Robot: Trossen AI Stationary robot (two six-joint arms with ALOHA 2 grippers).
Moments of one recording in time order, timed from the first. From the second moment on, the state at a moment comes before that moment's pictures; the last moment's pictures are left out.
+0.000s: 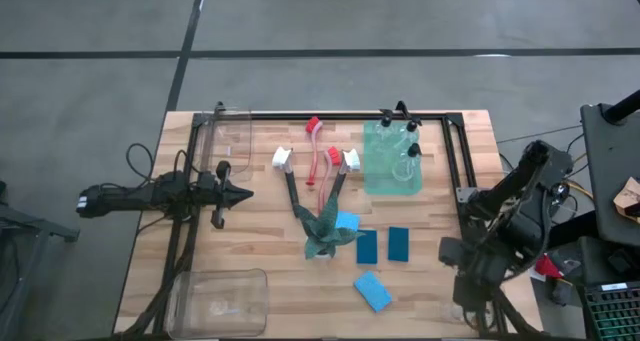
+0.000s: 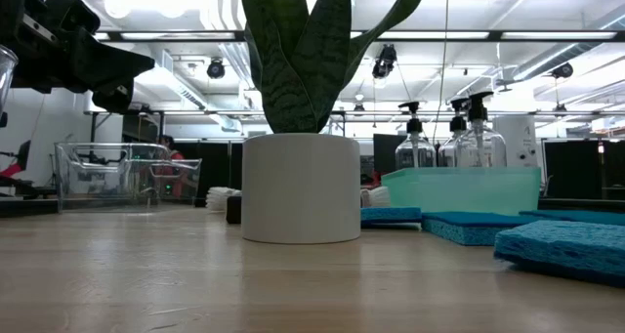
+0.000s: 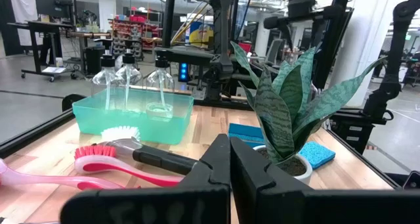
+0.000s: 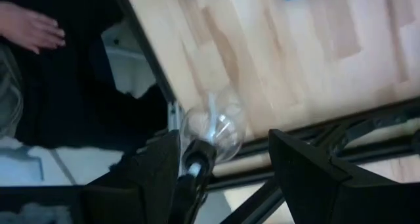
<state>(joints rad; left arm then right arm) 0.01 0.03 0.01 0.02 -0.01 -0.11 0.90 1.41 1.54 -1.43 -0.11 1.35</state>
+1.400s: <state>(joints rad) 0.01 0.03 0.01 0.02 -0.01 -0.11 1.10 1.60 1.62 -1.45 -0.13 1.53</state>
